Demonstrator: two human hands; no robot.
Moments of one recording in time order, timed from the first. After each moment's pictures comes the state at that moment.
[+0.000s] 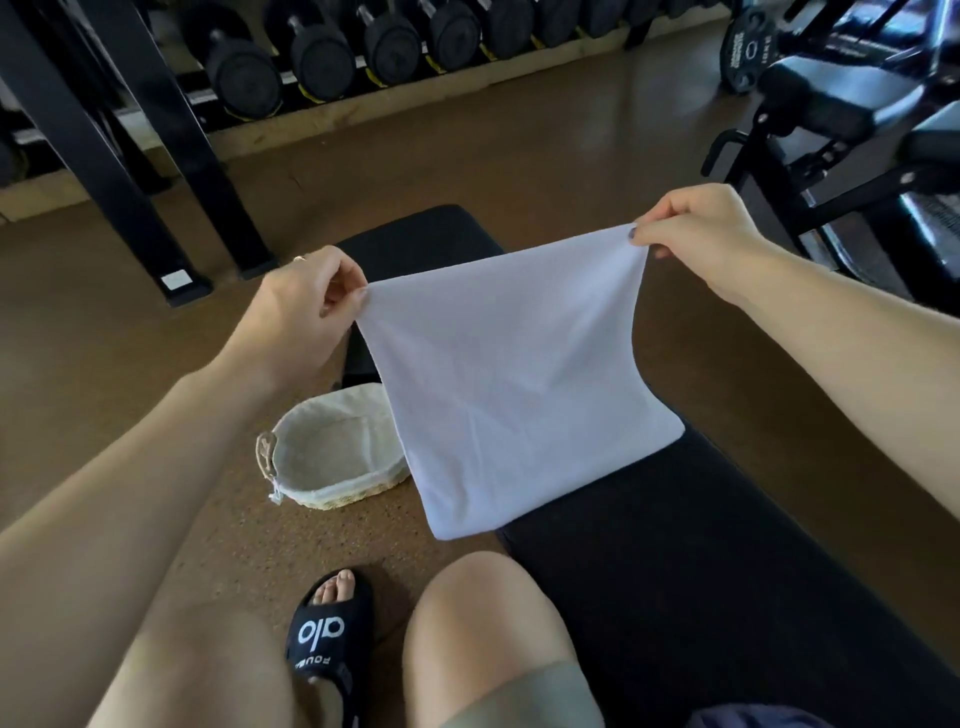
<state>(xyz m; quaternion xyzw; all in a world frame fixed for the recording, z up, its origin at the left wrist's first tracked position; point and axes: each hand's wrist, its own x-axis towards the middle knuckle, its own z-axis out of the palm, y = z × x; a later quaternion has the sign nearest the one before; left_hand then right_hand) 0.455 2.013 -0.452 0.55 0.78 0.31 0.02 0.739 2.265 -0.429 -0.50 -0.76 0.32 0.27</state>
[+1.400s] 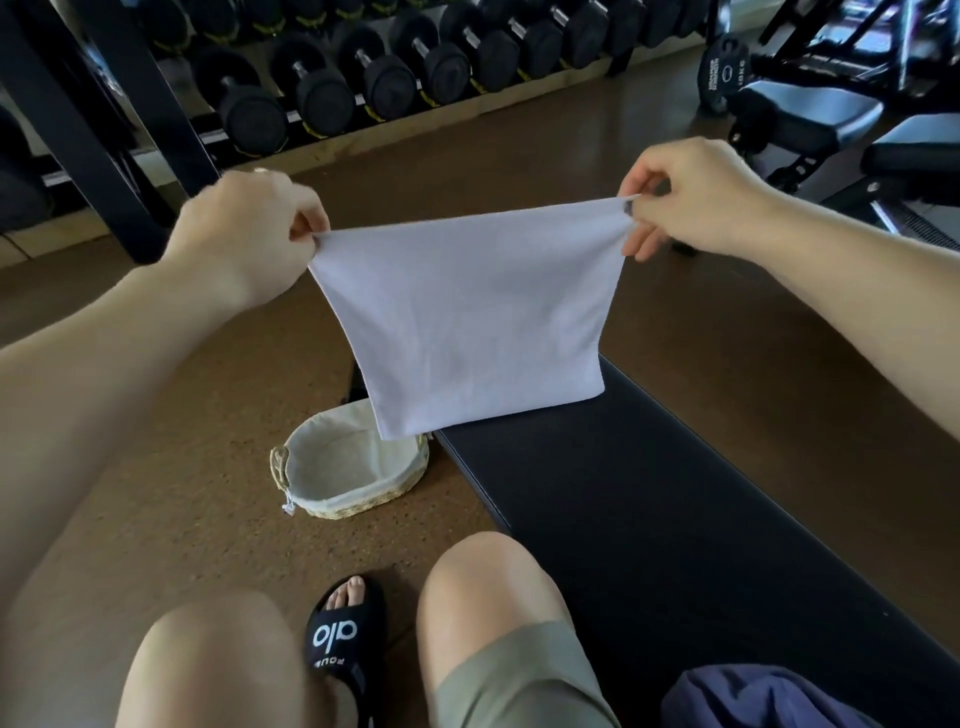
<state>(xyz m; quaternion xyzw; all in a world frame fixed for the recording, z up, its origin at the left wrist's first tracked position) 0.438 2.012 -0.356 0.58 0.79 0.14 -0.14 0.758 2.222 -0.350 -0.40 -0.85 0.25 0.22</state>
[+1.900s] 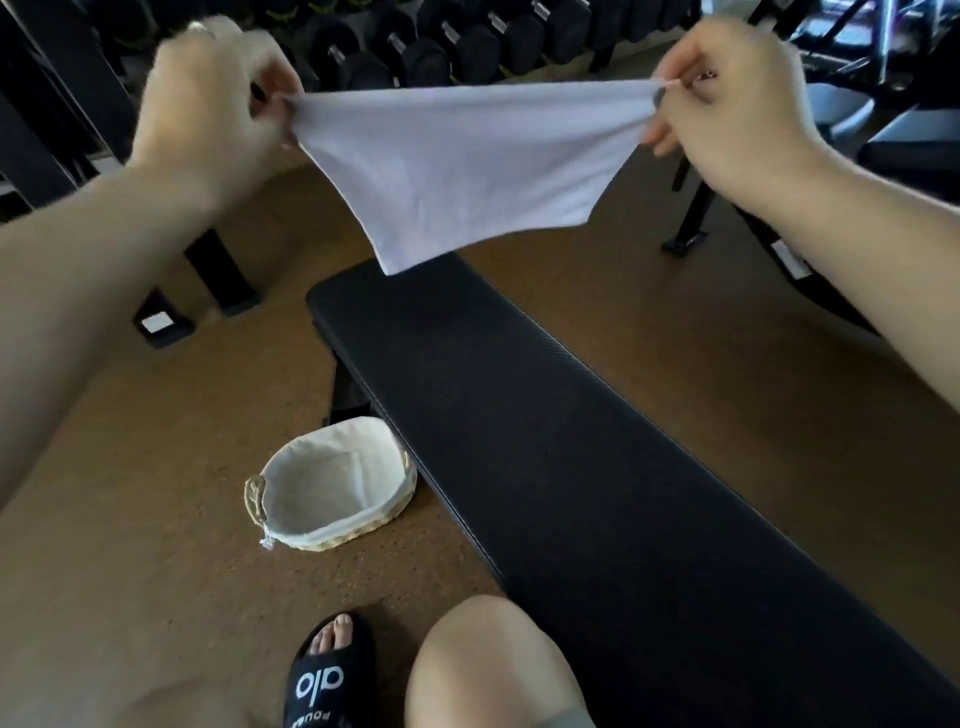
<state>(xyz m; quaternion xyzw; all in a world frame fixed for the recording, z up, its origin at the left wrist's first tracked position) 0.396 2.106 -0.322 0.59 0.74 0.23 -0.23 0.739 2.283 -0.336 -0.36 -0.83 0.14 0.41</state>
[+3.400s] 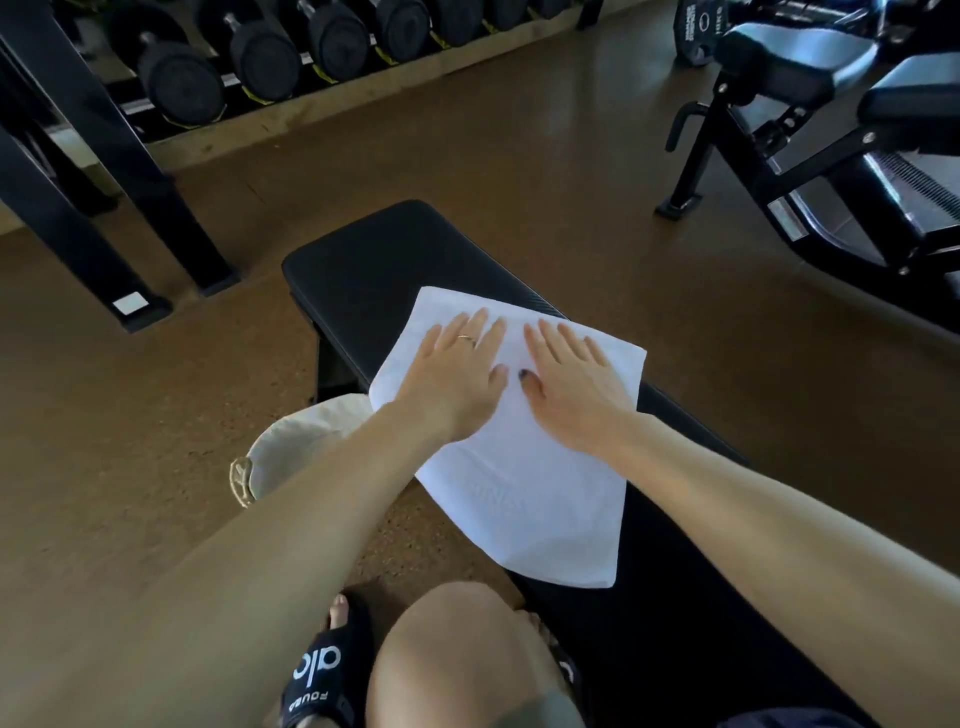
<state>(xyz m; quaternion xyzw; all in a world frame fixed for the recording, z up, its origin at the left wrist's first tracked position) 0.555 2.106 -0.548 0.65 0.75 0.02 0.09 0.713 2.167 -0.561 -0.44 -0.89 0.11 -0.03</state>
